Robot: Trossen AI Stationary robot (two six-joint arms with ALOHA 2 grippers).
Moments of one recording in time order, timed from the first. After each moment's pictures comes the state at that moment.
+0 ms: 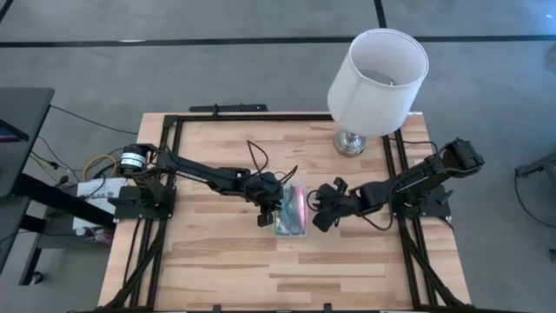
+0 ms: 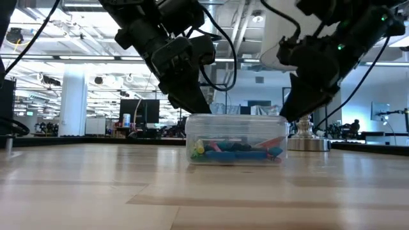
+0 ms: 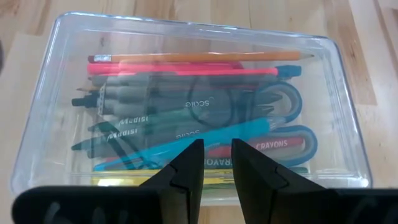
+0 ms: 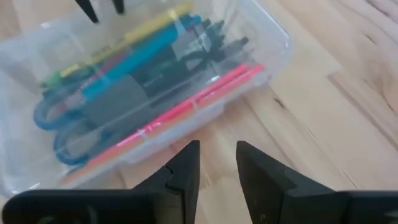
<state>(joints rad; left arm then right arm) -0.03 1.78 1.04 -0.14 0.10 -0.13 0.29 1.48 0.69 -0.21 0.43 0.65</state>
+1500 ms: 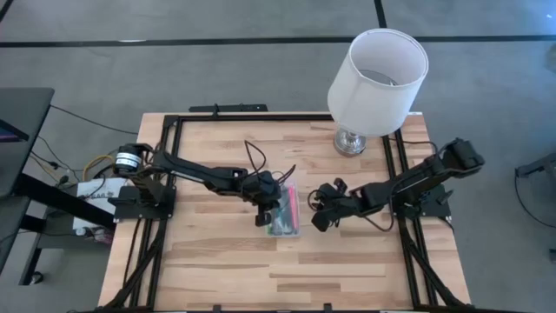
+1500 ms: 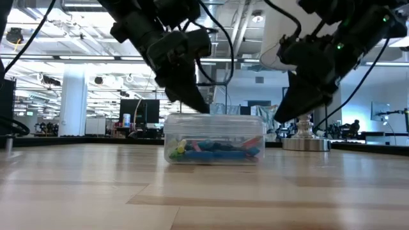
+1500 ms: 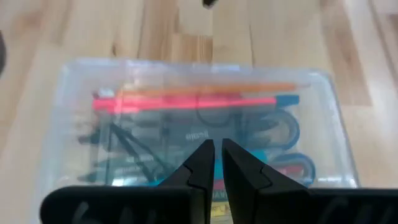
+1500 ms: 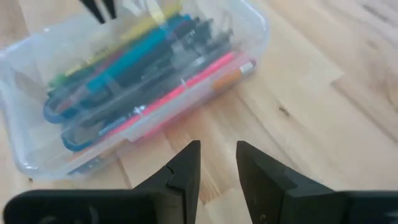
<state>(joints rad) -0.04 1.73 1.03 -0.12 0.06 -0.12 0.31 1.48 0.68 -0.15 0.45 0.68</state>
